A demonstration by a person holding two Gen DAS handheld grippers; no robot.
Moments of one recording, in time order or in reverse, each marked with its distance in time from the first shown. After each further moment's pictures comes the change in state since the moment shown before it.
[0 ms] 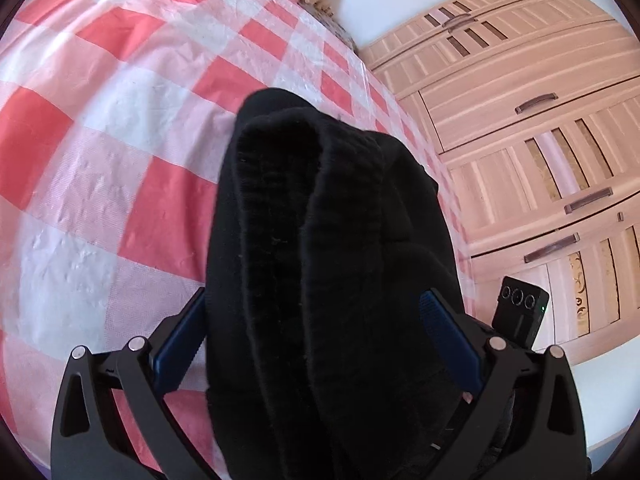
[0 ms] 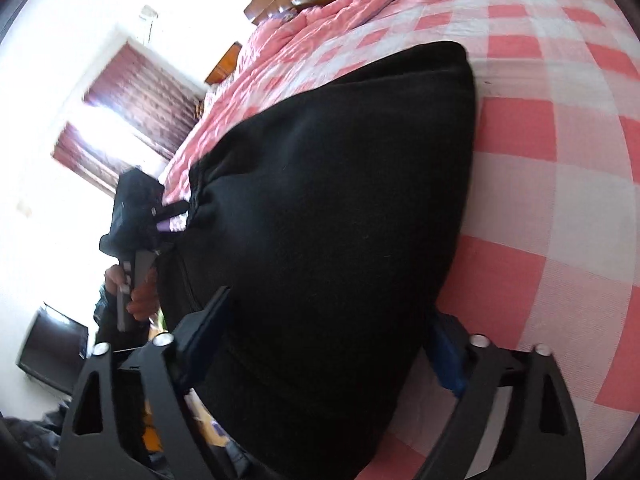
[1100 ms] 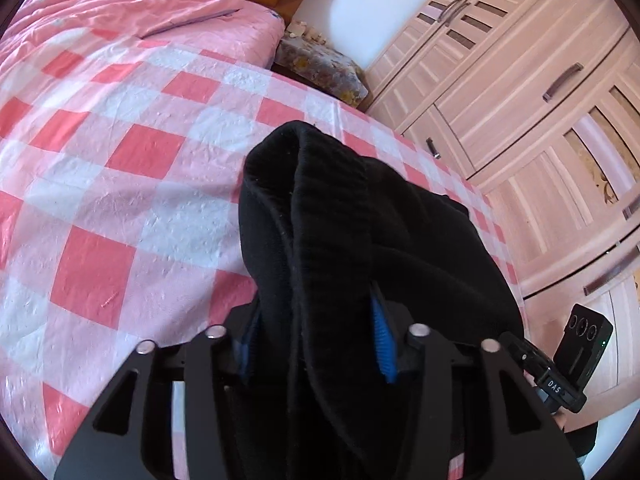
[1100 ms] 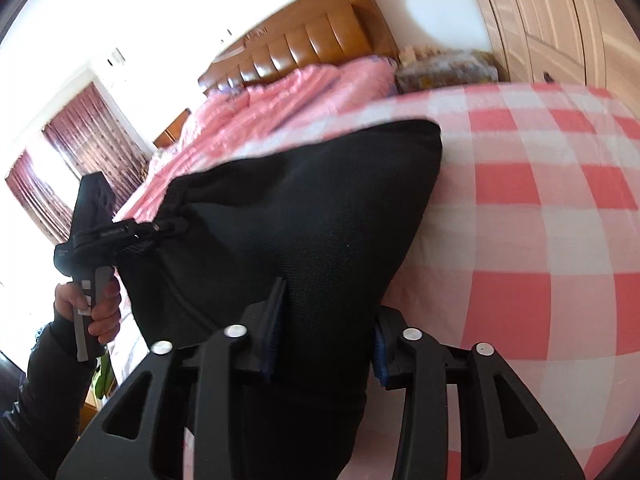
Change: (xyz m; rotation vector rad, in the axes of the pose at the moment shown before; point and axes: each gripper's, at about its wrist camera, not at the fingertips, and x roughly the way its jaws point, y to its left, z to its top) left arm 0.085 -0.097 0.096 0.168 -0.120 0.223; right arm -0.041 -0.054 0.065 -0.028 -0.275 -0.274
